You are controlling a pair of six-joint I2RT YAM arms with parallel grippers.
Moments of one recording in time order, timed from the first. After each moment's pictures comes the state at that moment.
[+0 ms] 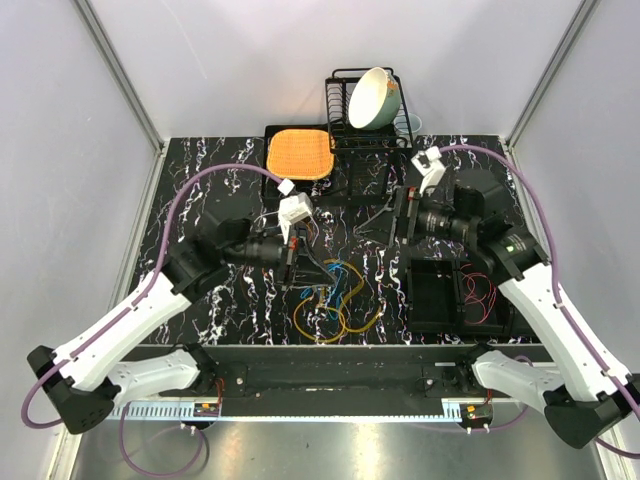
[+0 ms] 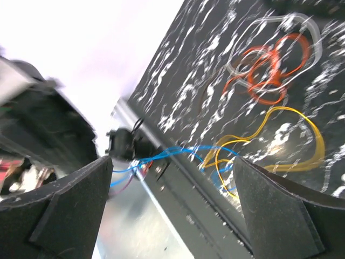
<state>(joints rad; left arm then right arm) -0.77 1.03 1.09 -0.38 0.80 -0.36 0.49 1.02 1.24 -0.54 -0.54 0.57</state>
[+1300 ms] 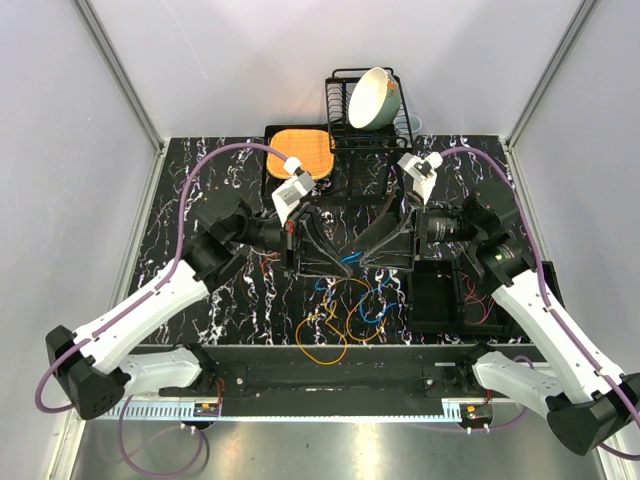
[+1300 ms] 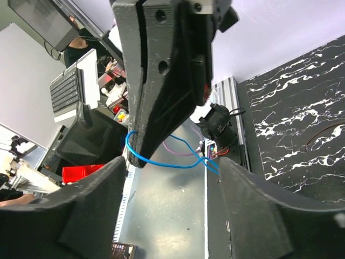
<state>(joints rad) -0.77 1.12 1.10 0.27 1.12 -0.69 0.49 0.99 1.06 0.11 -1.15 0.78</state>
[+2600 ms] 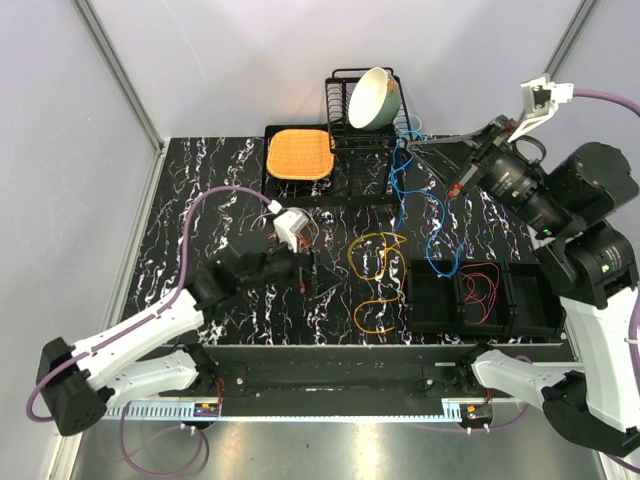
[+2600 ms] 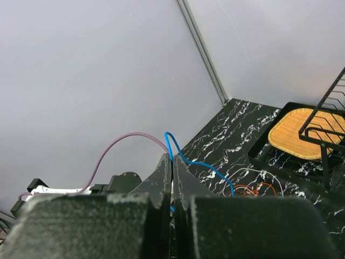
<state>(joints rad) -0.83 0.97 0.75 -0.14 0.25 -0.48 0.49 1.07 1.79 -0.52 -0.32 0.53</state>
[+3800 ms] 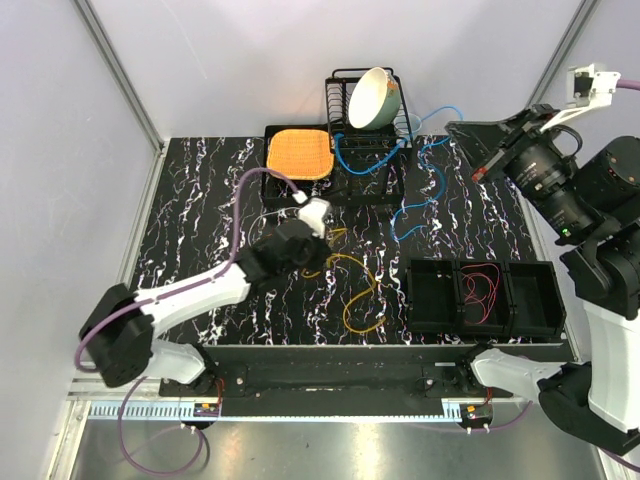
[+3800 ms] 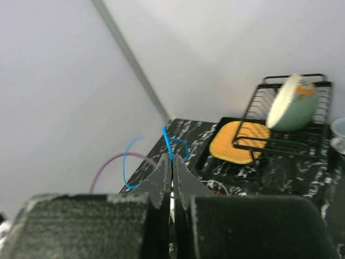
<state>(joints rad) -0.87 1.37 0.86 0.01 -0.09 -0.37 0.49 1.13 2.01 -0.72 -0.07 0.42</state>
